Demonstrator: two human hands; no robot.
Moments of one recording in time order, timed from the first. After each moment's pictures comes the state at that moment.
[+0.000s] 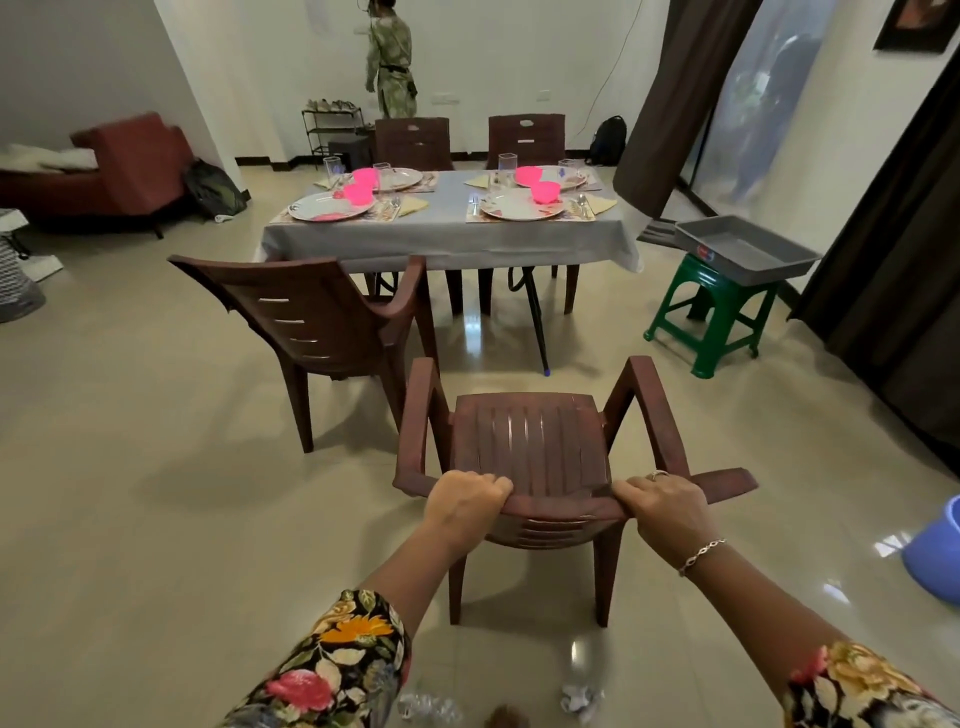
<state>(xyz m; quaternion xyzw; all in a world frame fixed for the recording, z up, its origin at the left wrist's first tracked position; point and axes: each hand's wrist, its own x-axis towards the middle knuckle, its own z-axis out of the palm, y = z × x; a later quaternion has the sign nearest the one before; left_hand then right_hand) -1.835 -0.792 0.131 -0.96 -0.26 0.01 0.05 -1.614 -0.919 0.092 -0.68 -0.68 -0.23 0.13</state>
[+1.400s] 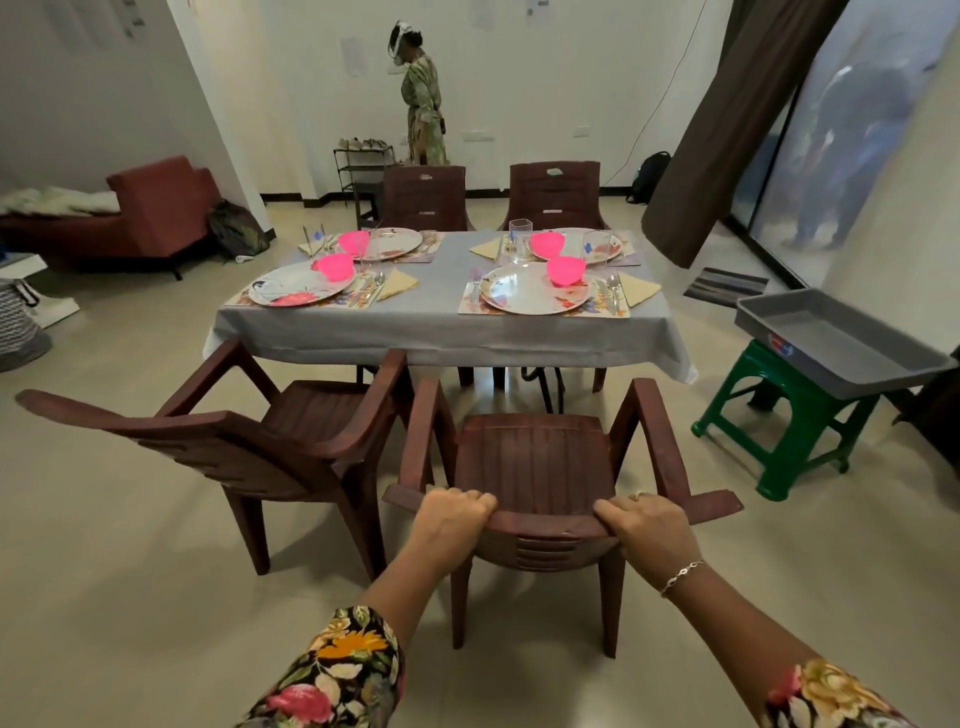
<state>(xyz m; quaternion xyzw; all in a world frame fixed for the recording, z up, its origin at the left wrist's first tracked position) -1.561 -0.425 0.109 -0.95 -0.30 -0.07 0.08 -1.335 -0.546 0.091 -0.67 -0.70 -0.19 0.14</state>
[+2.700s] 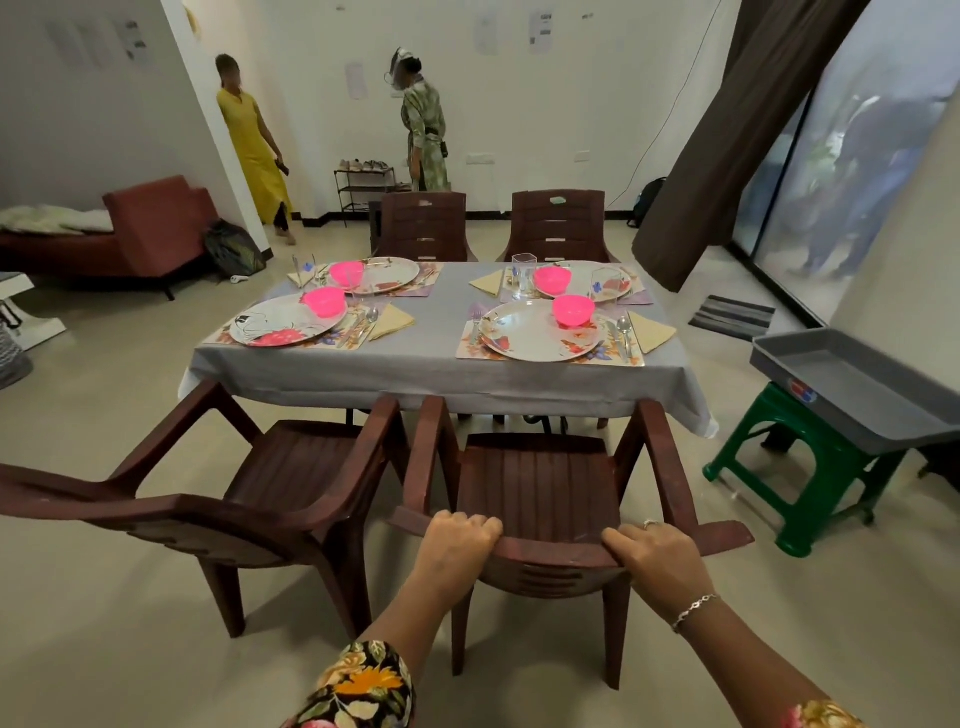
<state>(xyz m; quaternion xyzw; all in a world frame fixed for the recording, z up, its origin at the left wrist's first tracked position) -1.504 -0.326 0.102 -0.95 -0.31 -0.04 0.09 -1.281 -0.447 0.094 -0.66 -0.71 -0.19 0.14</state>
